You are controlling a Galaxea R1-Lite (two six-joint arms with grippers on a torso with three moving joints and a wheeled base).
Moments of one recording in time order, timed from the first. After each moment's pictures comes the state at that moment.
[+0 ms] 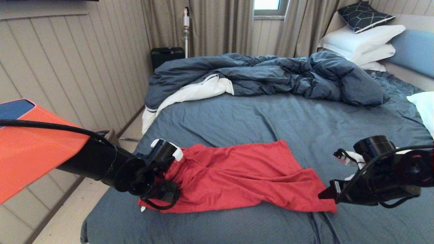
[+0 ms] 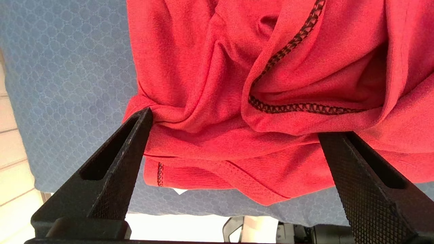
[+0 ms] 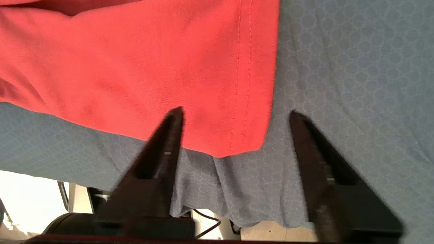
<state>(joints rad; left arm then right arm) -0.58 2.03 -1.02 0.09 0.31 -0.24 -0.06 1.78 -0.80 0.08 0.16 0.08</state>
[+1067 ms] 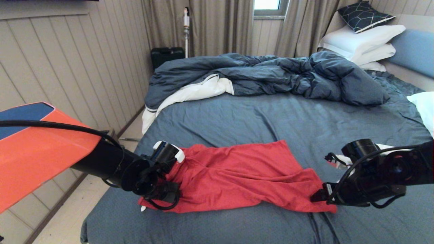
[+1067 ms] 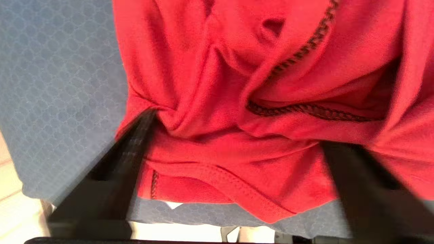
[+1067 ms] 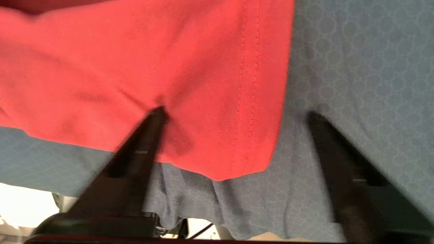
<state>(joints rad) -0.57 2.08 -1.04 0.08 0.30 -0.25 -0.03 1.87 -0.82 0.08 0.13 0.07</state>
